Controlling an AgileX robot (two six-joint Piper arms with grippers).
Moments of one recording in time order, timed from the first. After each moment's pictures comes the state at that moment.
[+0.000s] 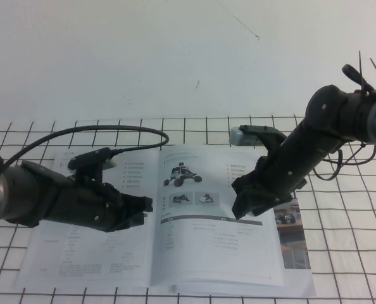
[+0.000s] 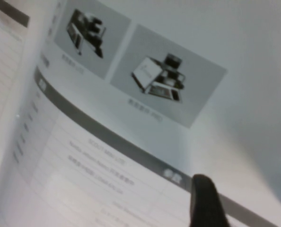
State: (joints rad) right arm 0.34 2.16 -1.52 0.62 0.97 -0.43; left arm -0.23 1.84 -0.90 -1.21 0.41 0.85
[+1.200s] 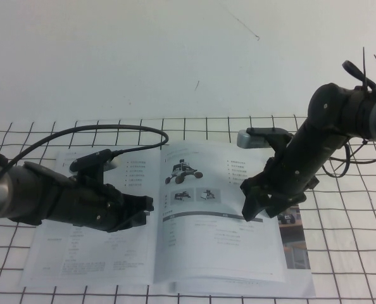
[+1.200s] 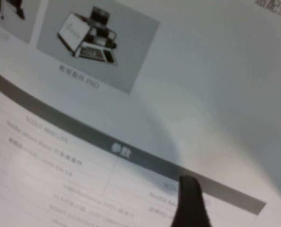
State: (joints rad) right arm 0.34 2.17 -1.53 0.48 1.01 -0.31; left arm -0.23 1.89 -0.92 -1.23 0.42 0.85
